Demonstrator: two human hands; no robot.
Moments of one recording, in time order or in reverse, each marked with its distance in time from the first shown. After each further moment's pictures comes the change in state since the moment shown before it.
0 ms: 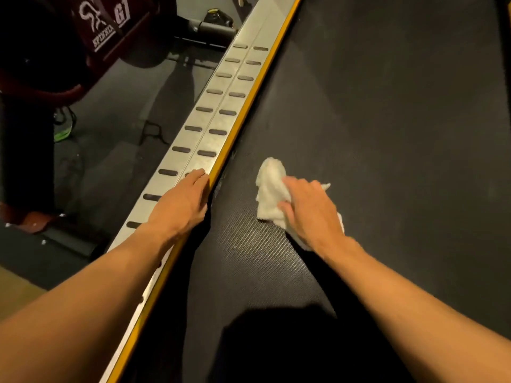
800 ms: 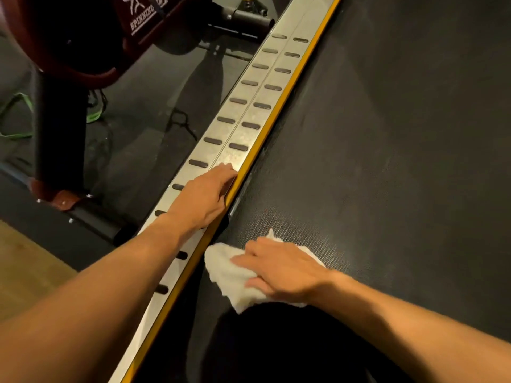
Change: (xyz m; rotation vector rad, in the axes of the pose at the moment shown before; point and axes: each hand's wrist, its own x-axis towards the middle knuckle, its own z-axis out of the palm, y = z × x) left_hand -0.007 -0.017 -0.004 -0.150 0.032 -0.015; right_hand -0.027 -0.075 0.030 0.138 -0.572 -0.643
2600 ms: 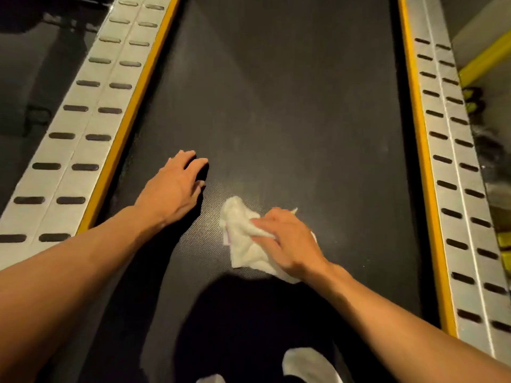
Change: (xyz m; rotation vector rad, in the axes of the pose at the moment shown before) left_hand 0.043 0.121 0.073 0.102 -0.105 0.247; right_hand -0.176 0.047 0.014 0.222 0.540 0.666
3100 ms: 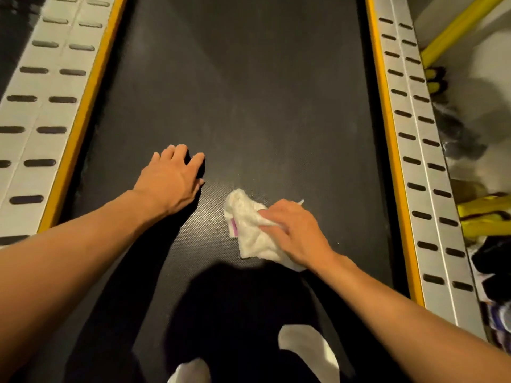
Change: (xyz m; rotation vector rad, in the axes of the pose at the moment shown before) left_hand 0.013 0.036 0.011 0.294 -0.092 0.108; right_hand -0.035 0.027 -0.022 -0.026 0.059 0.093
